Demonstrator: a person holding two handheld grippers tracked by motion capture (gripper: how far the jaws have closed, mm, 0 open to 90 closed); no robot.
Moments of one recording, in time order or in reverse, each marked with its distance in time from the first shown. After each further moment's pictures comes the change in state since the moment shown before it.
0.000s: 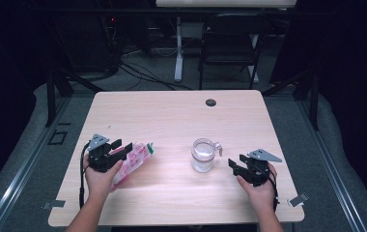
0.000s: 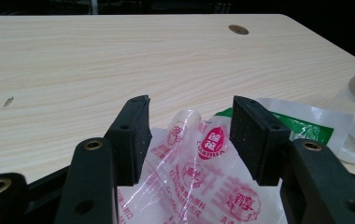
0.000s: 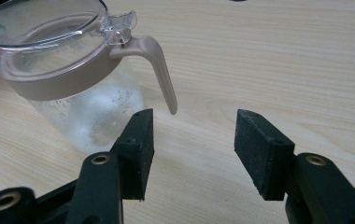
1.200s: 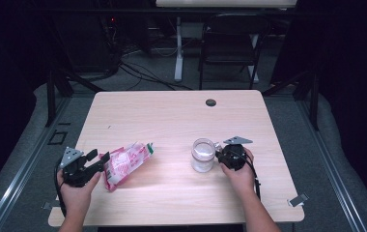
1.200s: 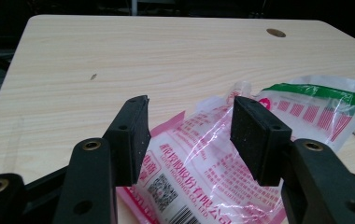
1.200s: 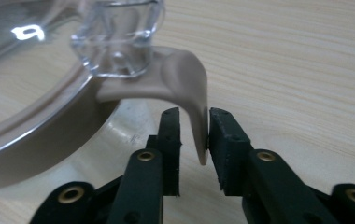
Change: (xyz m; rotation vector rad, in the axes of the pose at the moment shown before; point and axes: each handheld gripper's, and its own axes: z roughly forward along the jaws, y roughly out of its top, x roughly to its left) left arm 0.028 -0.026 -0.061 -0.033 0.132 -0.039; right arm 0.019 0.025 0.073 0.158 -0.005 -0.062
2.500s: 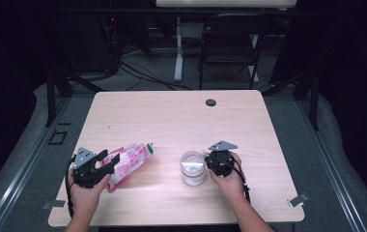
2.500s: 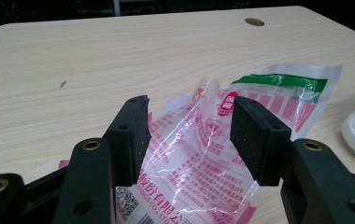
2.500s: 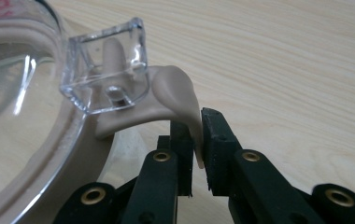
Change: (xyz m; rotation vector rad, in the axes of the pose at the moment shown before) left arm -0.031 0.001 0.013 0.017 -0.058 0.097; right arm 0.056 0.003 -0.014 -0.006 0.033 -0.122
